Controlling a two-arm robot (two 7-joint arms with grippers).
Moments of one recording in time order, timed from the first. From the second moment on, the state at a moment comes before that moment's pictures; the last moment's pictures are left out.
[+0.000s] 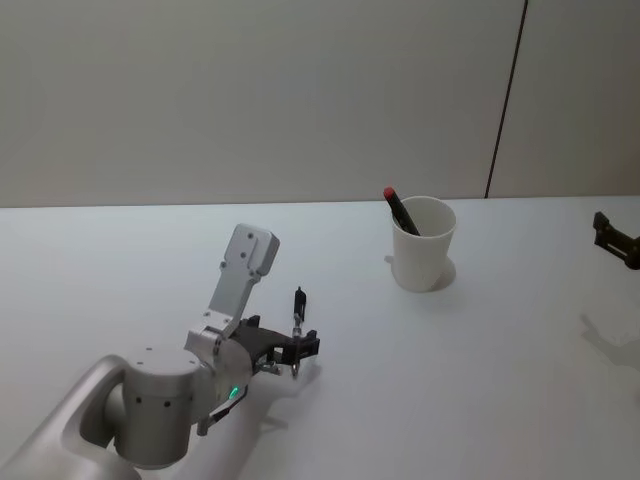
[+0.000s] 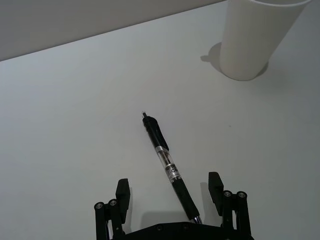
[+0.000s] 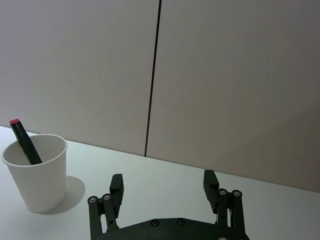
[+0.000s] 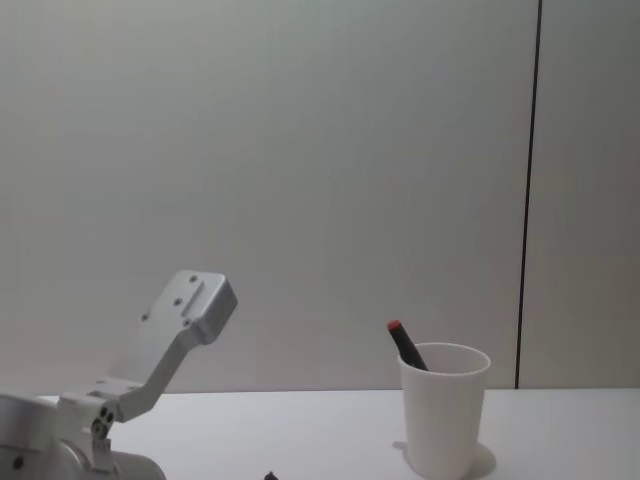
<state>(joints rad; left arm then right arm) -0.28 0.26 0.43 -1.38 -0.37 0.56 0.00 0.16 0.27 0.08 -1.39 0.11 0.03 0.36</state>
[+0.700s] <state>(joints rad) -0.32 0.23 0.43 -1.32 -0.34 0.58 -0.03 0.16 0.27 0.08 -1.39 0.11 0.03 0.36</state>
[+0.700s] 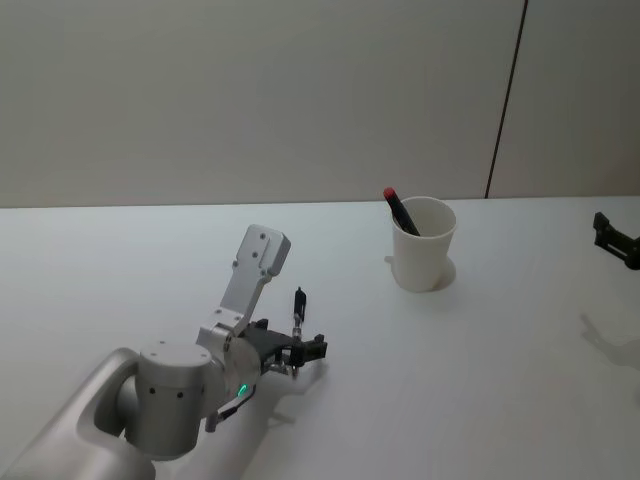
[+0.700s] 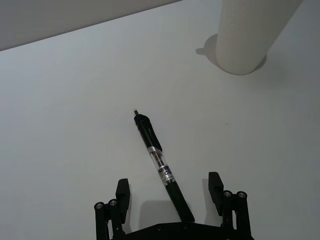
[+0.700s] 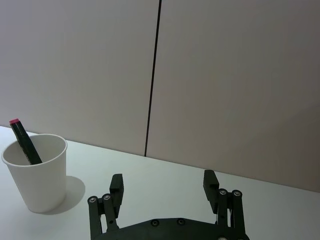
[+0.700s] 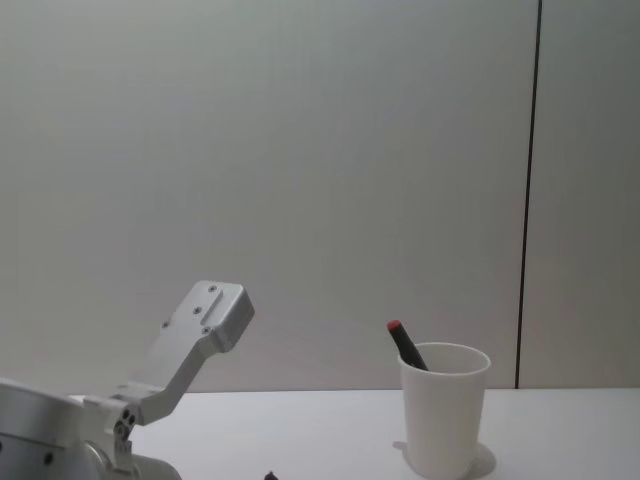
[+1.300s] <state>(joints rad) -0.33 0.22 0.44 -1.31 -0.31 0.60 -0.04 0.16 0.27 0.08 -1.39 0.11 0.03 0.36</state>
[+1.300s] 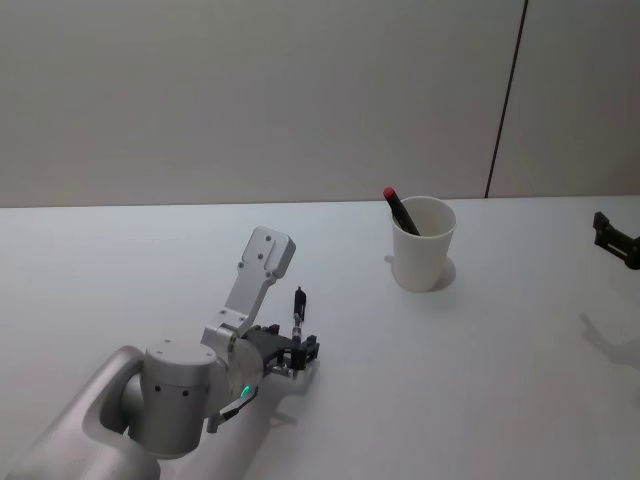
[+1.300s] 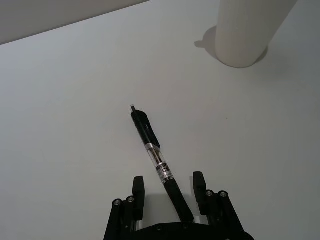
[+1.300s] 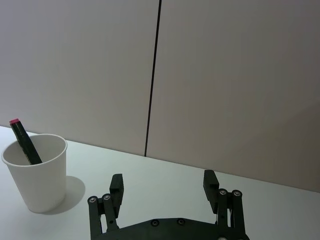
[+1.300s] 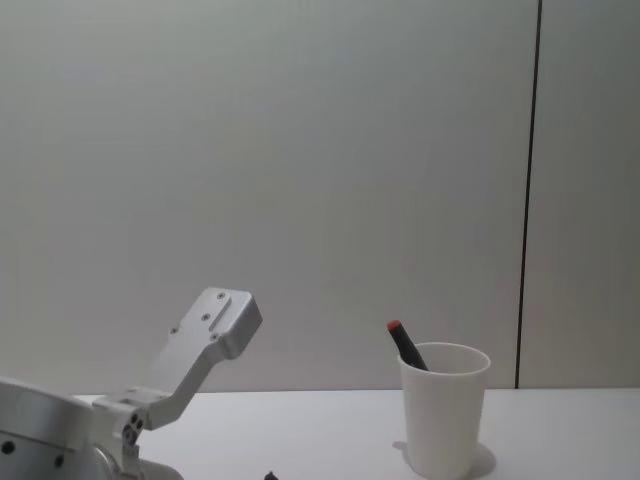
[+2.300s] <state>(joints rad) -0.32 0.21 0.43 -1.29 -0.30 0.60 -0.03 0.16 0.27 0.08 -1.39 0.11 0.03 0.36</state>
